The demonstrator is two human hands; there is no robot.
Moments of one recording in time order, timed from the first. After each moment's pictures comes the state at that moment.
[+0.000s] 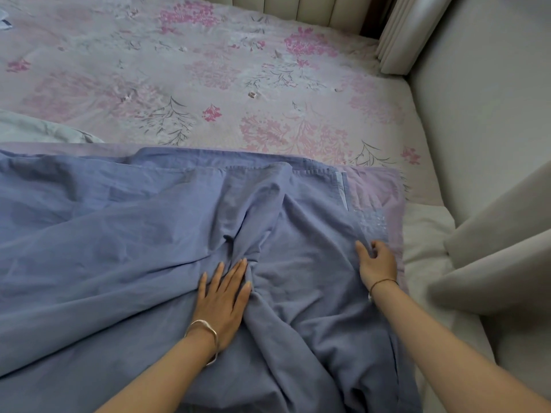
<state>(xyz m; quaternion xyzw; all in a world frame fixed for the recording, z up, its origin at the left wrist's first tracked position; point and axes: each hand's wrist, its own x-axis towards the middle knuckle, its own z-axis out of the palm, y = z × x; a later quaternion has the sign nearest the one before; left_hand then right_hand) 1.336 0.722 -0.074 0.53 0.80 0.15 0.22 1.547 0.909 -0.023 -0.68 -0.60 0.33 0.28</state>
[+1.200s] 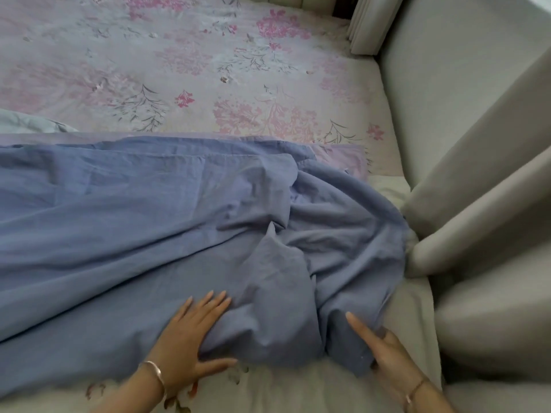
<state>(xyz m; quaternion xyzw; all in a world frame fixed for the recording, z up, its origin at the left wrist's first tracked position) 1.361 0.626 -0.069 0.71 0.66 0.12 0.20 1.674 0.745 0.001 -0.64 -0.37 0.64 0.21</state>
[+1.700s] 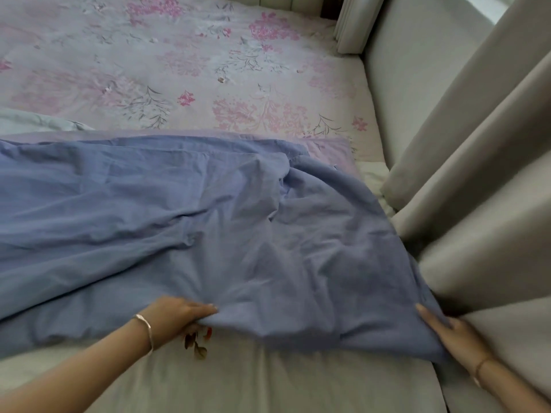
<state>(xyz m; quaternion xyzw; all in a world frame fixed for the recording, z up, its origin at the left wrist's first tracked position) 1.330 0.586 -0.037 0.83 0.54 0.07 0.06 1.798 0.722 0.053 -0.76 -0.50 0.40 0.09</state>
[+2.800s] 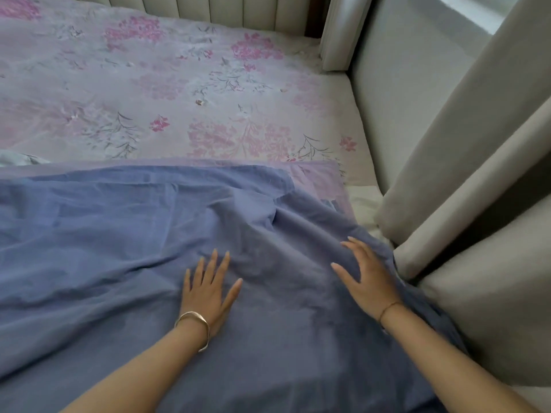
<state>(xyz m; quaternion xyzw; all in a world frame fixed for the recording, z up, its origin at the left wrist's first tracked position) 1.415 0.739 -0.047 0.55 0.81 0.08 0.17 1.687 0.856 0.020 -0.54 -0.79 0.24 0.15</state>
